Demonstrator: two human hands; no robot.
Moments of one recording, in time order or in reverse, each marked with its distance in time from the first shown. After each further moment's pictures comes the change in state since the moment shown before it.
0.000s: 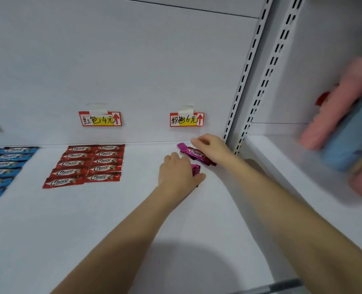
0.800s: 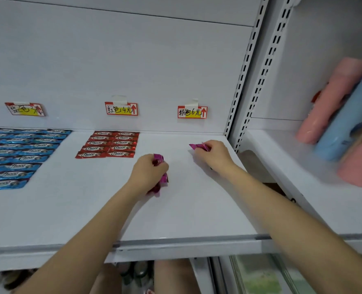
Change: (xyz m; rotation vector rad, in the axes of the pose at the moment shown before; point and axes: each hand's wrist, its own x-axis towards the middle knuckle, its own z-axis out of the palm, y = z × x) left_hand -0.093 -0.043 -0.030 -0.914 0.080 -0.296; right_hand -0.088 -0.015 0.010 0.150 0.076 -0.035
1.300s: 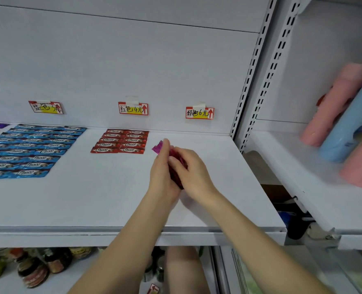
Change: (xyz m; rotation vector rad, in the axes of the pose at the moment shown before) left_hand -0.041 0.020 0.029 -1.406 -0.007 -0.214; right_hand -0.096 -0.064 0.041 0.220 -0.055 -0.304
